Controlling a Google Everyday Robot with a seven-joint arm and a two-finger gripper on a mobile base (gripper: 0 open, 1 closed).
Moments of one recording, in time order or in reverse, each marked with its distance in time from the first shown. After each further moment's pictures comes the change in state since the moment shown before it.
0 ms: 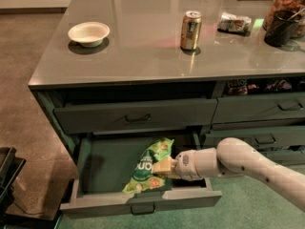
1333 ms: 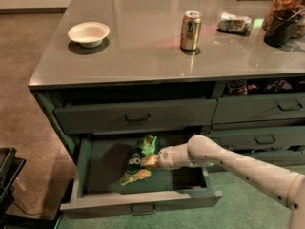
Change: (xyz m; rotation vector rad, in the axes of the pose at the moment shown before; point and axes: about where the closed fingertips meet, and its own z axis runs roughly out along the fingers) arm 0.075 0.084 0.124 -0.008 -0.020 -0.135
